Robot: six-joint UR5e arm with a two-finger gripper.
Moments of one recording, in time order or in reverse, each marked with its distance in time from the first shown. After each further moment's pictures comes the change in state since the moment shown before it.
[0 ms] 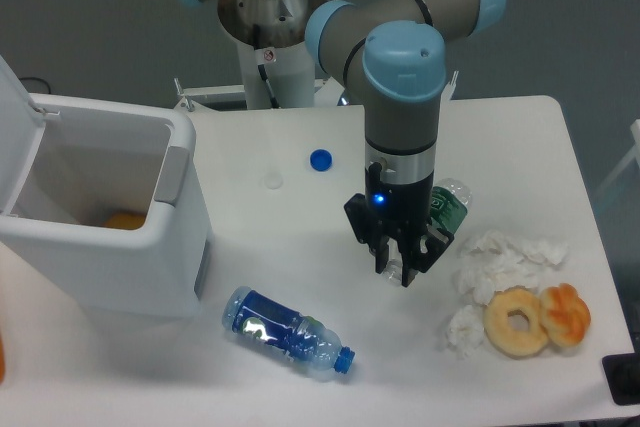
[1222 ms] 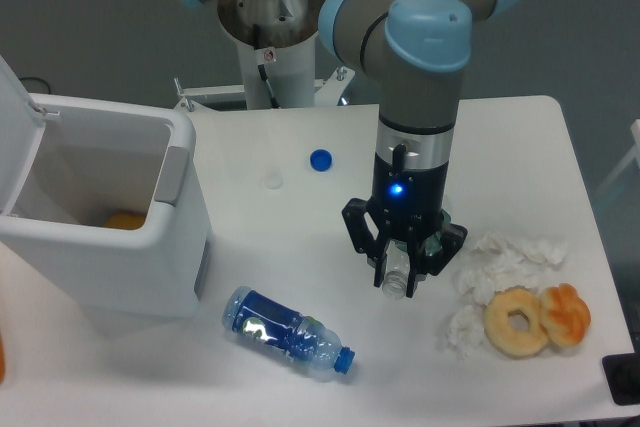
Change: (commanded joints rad) arm 0.029 0.000 0.101 0.034 -0.225 -0.345
